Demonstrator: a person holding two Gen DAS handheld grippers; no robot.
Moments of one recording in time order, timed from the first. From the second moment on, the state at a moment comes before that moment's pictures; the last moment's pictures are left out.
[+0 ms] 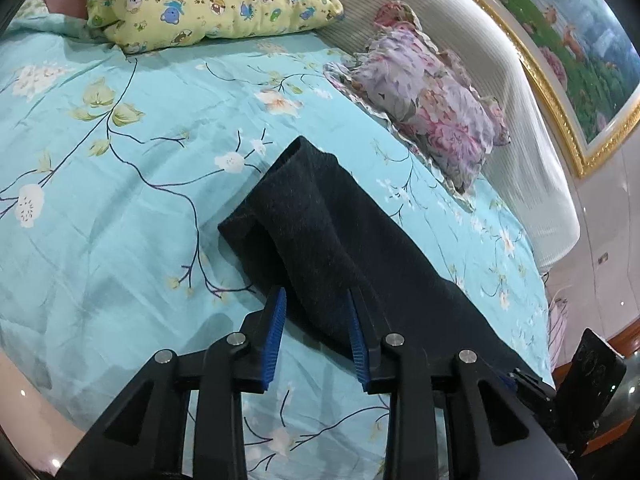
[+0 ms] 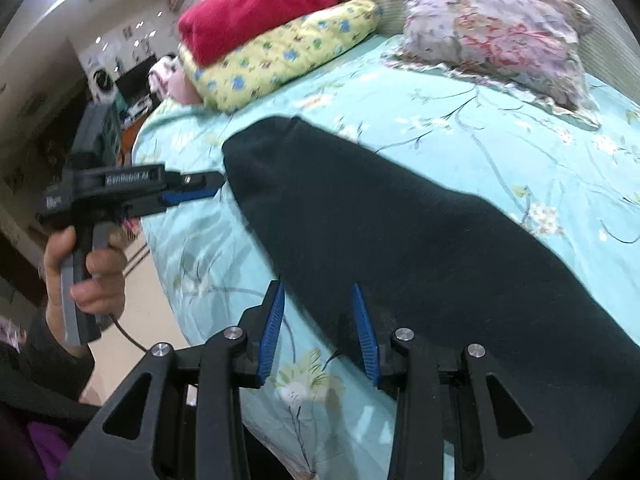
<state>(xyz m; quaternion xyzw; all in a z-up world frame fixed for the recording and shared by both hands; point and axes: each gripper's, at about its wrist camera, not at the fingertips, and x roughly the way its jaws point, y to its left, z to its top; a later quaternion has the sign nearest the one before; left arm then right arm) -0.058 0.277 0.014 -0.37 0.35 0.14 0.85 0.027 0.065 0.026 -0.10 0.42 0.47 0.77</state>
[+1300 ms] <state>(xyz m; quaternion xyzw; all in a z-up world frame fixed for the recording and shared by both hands) -0.024 0.304 0.015 -0.34 0.31 0.15 0.87 0.158 0.084 0.025 -0.09 0.49 0.41 0.77</state>
